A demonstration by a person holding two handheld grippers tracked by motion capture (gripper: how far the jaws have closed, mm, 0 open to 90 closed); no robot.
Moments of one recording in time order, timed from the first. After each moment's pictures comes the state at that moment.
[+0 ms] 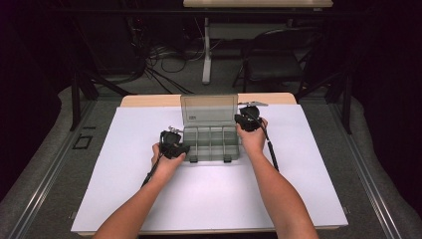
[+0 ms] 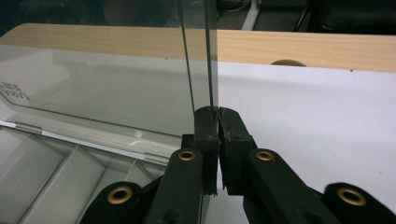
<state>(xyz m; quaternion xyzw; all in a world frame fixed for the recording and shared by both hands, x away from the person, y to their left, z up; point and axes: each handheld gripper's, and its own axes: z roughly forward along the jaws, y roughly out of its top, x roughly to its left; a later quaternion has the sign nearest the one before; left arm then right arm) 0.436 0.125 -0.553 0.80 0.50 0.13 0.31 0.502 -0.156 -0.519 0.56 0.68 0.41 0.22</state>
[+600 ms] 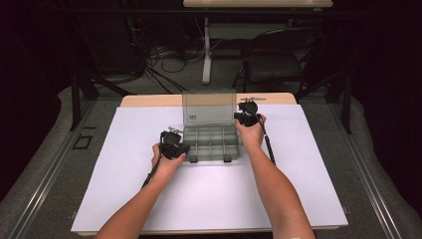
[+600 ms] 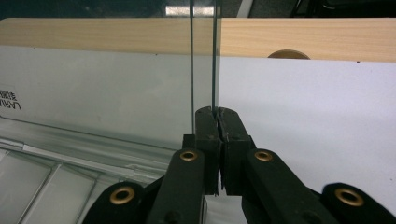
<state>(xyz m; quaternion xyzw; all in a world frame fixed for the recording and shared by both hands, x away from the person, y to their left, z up) 0.435 0.124 -0.554 0.79 0.51 0.14 0.31 0.523 -0.155 -0.520 0.59 0.68 0.39 0.20</state>
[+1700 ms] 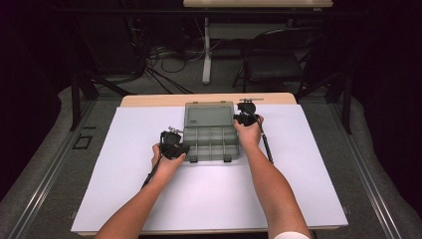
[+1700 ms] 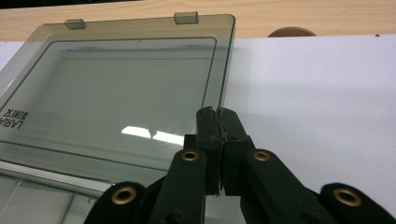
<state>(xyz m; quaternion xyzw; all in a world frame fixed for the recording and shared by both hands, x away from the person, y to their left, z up) 0.434 0.124 -0.553 0.79 0.51 0.14 0.31 0.538 -0.152 -0.537 0.61 0.67 0.37 0.18</state>
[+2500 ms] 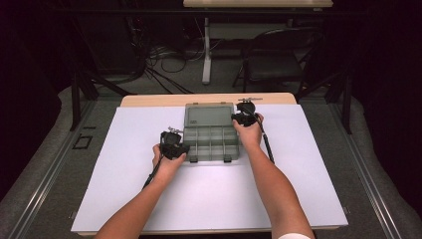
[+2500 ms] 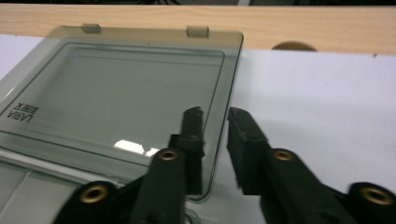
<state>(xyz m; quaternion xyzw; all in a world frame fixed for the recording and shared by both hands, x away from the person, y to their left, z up) 0.433 0.123 -0.553 0.78 0.52 0.14 0.31 0.533 -0.151 -0.530 0.58 0.69 0.38 0.21</state>
